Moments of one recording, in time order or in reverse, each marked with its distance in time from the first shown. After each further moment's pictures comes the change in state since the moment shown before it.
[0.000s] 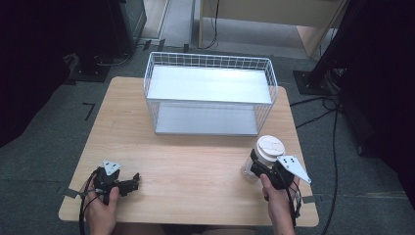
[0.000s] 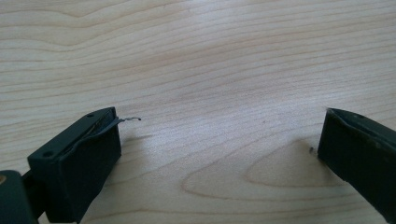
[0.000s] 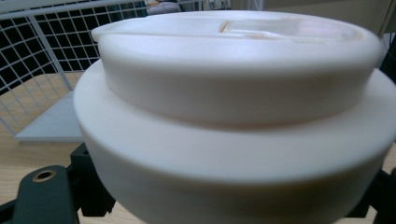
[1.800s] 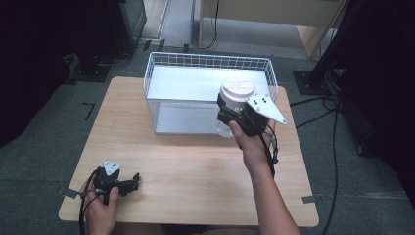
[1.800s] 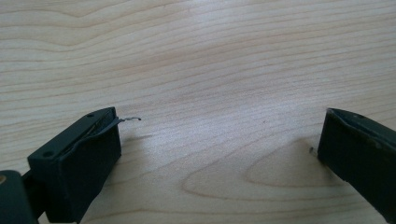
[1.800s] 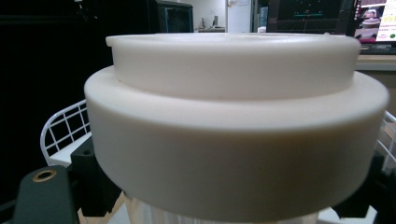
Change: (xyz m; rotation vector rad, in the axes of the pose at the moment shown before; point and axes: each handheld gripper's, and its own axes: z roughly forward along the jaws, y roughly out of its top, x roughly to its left) left arm 0.000 0.000 0.000 -0.002 0.001 0.000; right arm 0.109 0.147 0.045 -0.179 0.174 -0.118
